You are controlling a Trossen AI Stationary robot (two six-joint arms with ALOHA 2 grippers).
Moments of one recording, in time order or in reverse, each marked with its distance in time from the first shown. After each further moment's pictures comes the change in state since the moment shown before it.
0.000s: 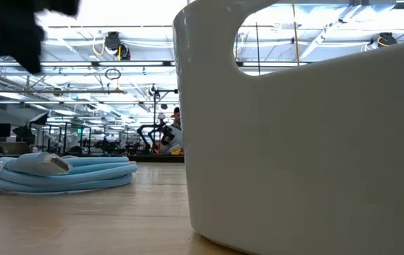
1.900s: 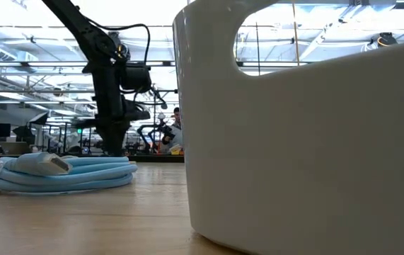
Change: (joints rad) left arm 1.085 0.420 0.000 0.256 0.212 0.497; right arm -0.294 -0.147 -0.166 0.135 -0.235 -0.260
